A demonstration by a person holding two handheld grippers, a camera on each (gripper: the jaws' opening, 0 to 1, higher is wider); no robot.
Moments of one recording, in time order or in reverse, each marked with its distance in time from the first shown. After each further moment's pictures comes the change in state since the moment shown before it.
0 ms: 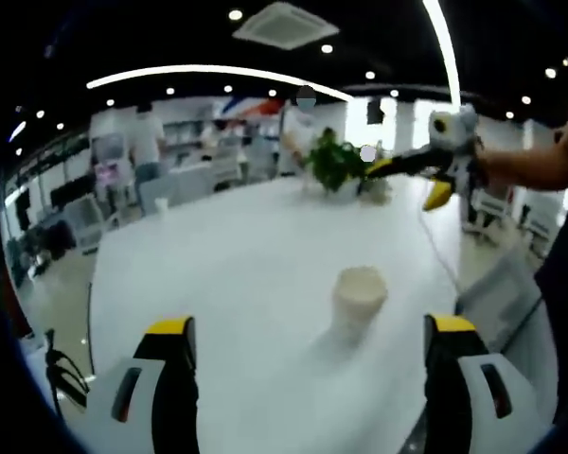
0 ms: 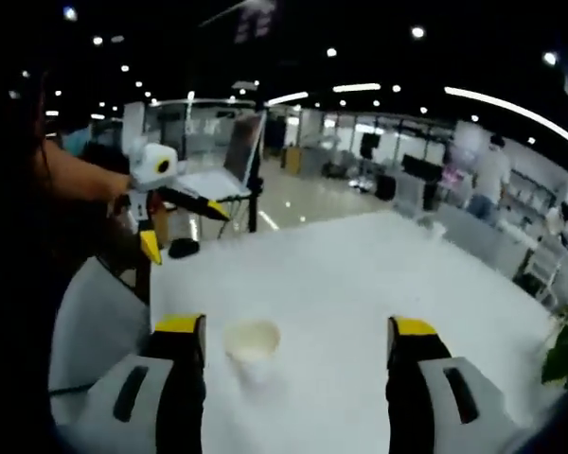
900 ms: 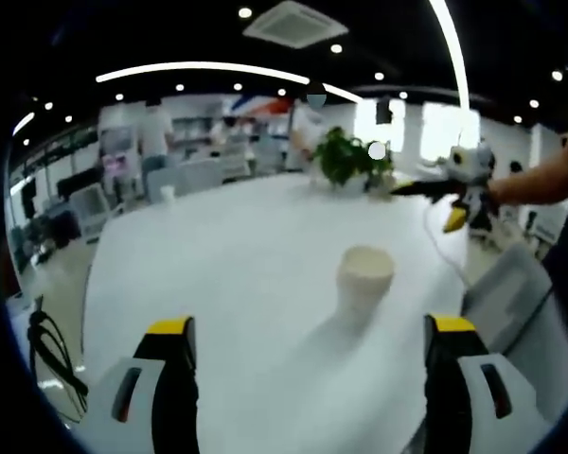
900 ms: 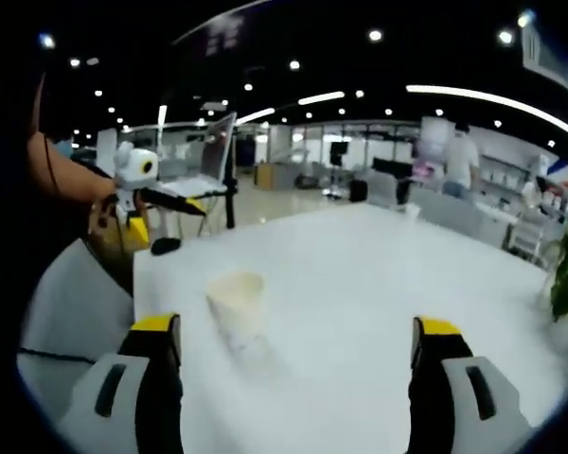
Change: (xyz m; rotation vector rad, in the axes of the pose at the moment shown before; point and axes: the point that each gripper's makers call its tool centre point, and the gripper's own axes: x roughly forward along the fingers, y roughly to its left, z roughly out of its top) left arm 0.006 0.007 -0.037 -0.066 -0.005 0.035; right arm -0.006 -0.006 -0.069 0.076 -0.061 -0.106
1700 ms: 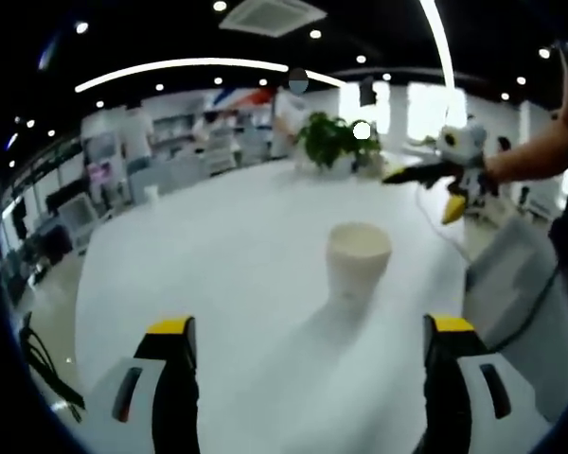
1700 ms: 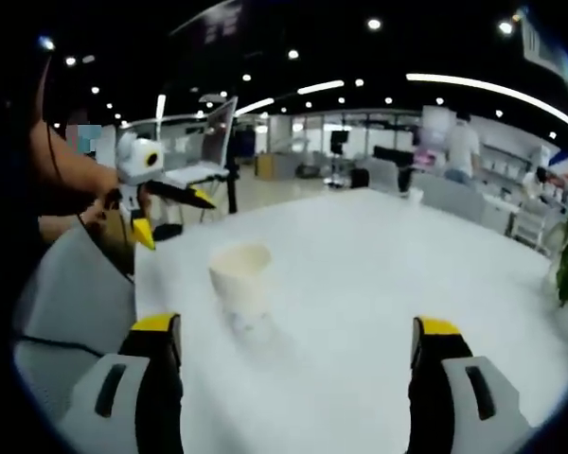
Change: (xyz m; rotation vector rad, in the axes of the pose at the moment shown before) left arm 0.030 -0.012 -0.020 0.077 0.062 -0.045; right arm 0.011 0.012 -0.028 0.015 0.052 0.015
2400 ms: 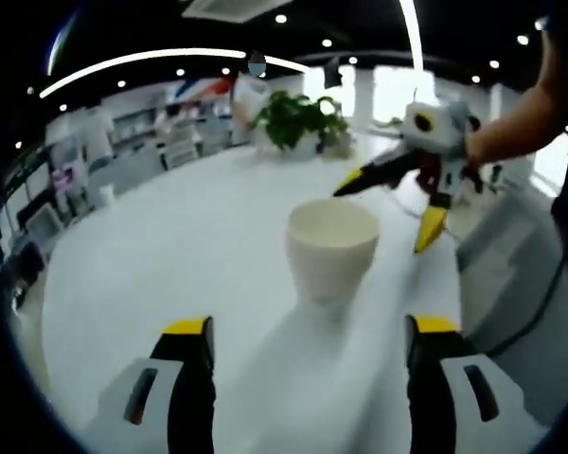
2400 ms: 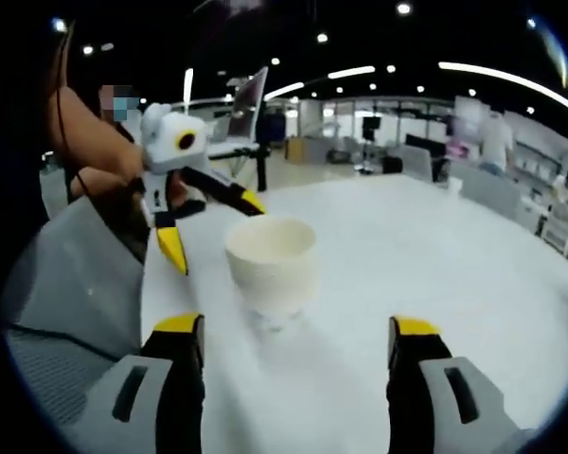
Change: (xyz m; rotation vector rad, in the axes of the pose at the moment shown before) left arm 0.065 -0.028 -0.013 0.080 0.076 -0.182; right arm 0.062 0.034 -0.020 -0.060 0.084 0.154
